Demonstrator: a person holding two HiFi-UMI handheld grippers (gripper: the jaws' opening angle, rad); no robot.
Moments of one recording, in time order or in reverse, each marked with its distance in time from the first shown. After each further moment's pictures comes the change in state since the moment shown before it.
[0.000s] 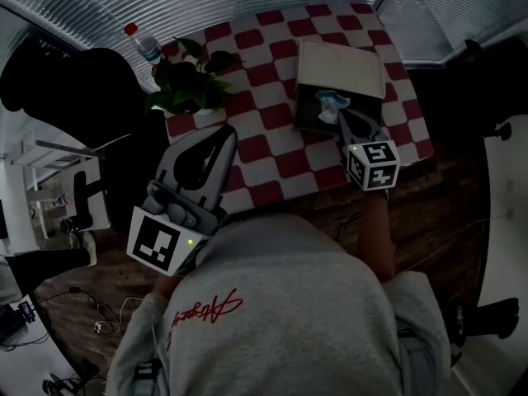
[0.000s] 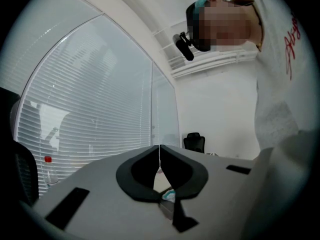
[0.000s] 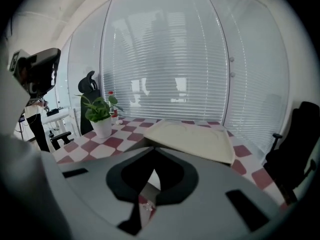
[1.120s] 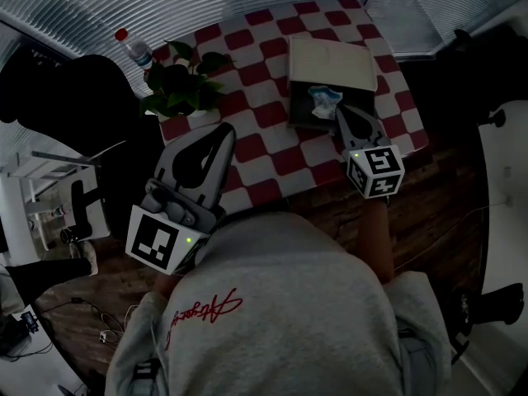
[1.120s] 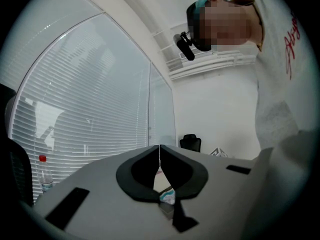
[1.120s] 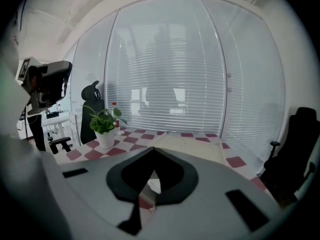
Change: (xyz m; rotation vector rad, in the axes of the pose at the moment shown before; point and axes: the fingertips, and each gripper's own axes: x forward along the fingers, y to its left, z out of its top) left arm 0.001 -0.004 0.002 -0.011 -0.014 -0.049; right arm -0.035 0.013 0.031 -0.023 -0.121 -0.022
